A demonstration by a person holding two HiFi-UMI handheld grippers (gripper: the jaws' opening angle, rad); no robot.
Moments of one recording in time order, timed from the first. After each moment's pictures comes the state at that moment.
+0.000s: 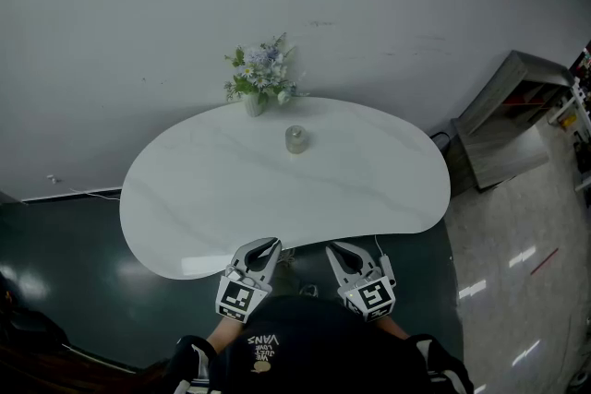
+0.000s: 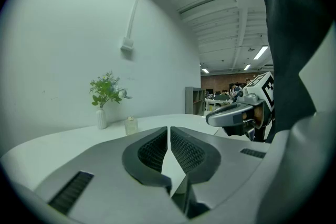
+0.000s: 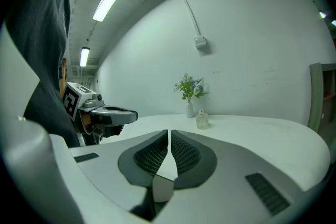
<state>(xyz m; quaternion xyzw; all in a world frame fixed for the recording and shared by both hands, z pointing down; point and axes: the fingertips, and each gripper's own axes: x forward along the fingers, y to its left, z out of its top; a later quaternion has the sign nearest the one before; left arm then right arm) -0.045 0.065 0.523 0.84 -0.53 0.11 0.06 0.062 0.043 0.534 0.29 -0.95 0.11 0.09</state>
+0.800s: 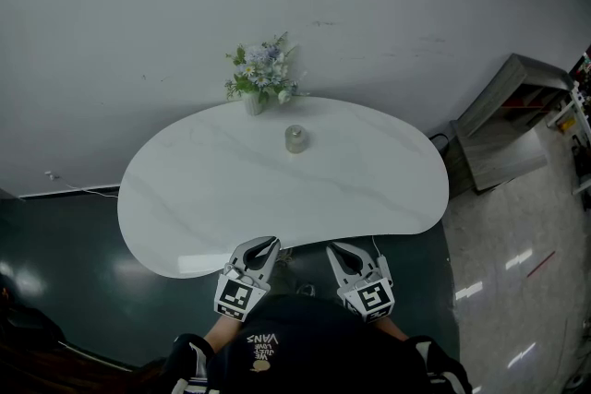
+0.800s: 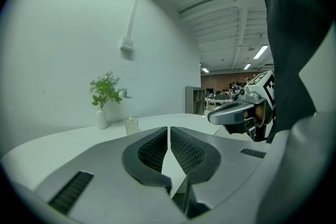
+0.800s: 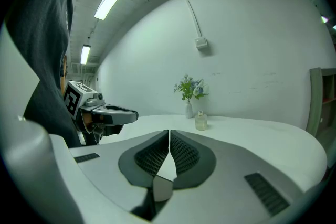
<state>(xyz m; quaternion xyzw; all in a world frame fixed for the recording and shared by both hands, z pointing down) -0.046 0.063 0.523 0.84 -0.53 0.11 0.06 0.067 0.040 0.534 0.29 -0.95 0.09 0.09</state>
